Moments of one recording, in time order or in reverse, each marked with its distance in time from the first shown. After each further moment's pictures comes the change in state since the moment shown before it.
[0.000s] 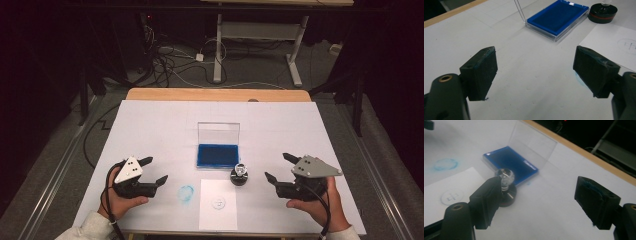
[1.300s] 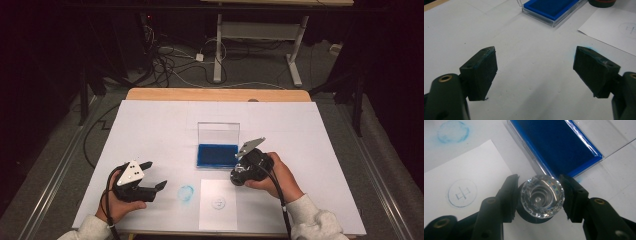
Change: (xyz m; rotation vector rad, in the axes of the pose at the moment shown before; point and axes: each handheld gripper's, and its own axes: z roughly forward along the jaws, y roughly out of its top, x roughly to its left) left arm -0.003 -0.007 0.001 0.075 -0.014 0.015; right arm 0.026 0.037 0.116 0.428 0.261 -0.075
